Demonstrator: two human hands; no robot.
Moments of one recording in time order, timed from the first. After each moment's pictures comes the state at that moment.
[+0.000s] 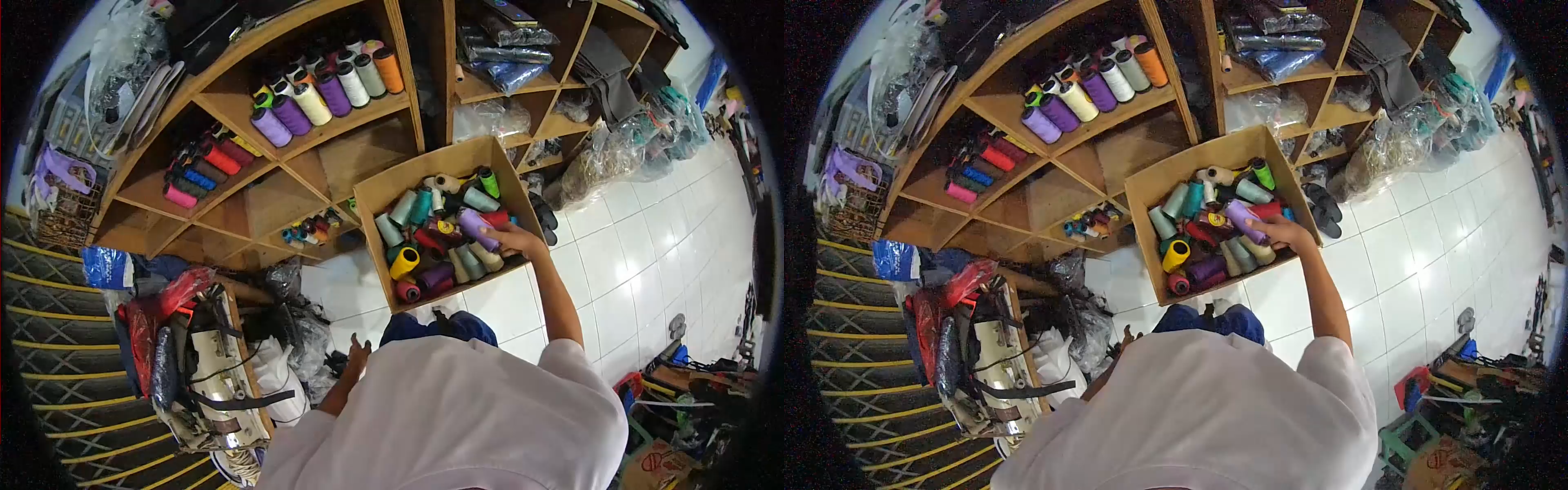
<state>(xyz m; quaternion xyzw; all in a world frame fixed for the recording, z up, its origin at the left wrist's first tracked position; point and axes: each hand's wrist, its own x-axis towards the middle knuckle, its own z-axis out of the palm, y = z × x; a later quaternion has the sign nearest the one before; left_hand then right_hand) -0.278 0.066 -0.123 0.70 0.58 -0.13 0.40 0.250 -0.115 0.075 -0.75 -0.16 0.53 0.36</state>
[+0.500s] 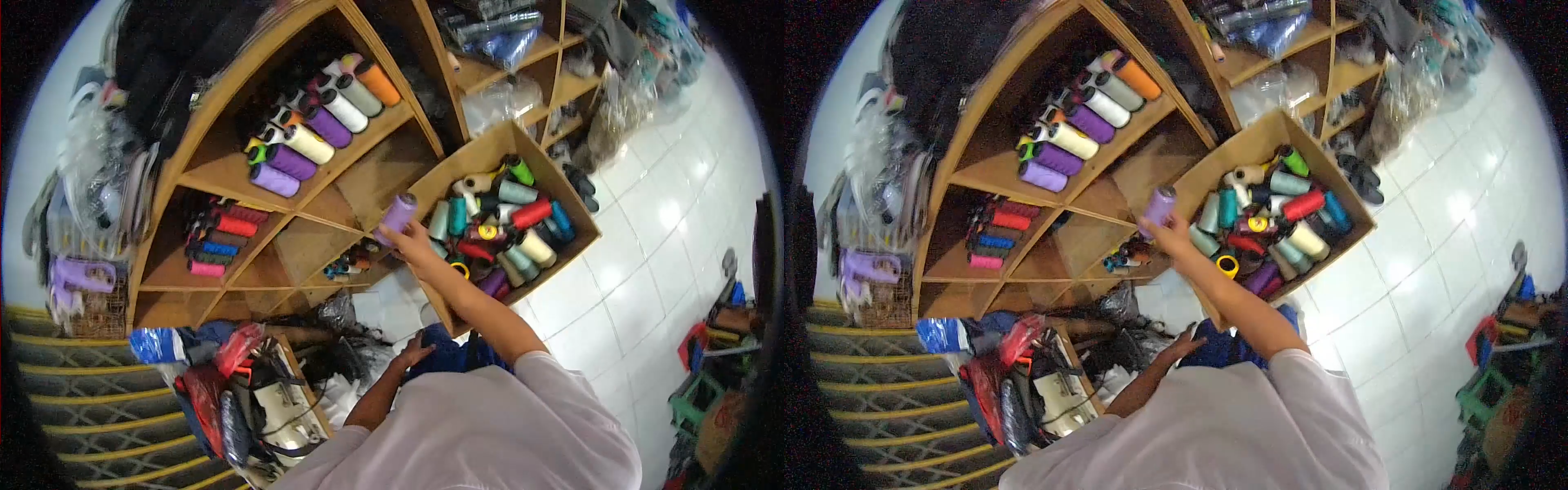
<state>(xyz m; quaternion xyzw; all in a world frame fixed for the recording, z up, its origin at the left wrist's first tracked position) -0.208 0.170 -0.102 0.79 0.29 -0.33 0.43 0.083 0.164 0.082 -0.48 0.00 0.40 0.78</state>
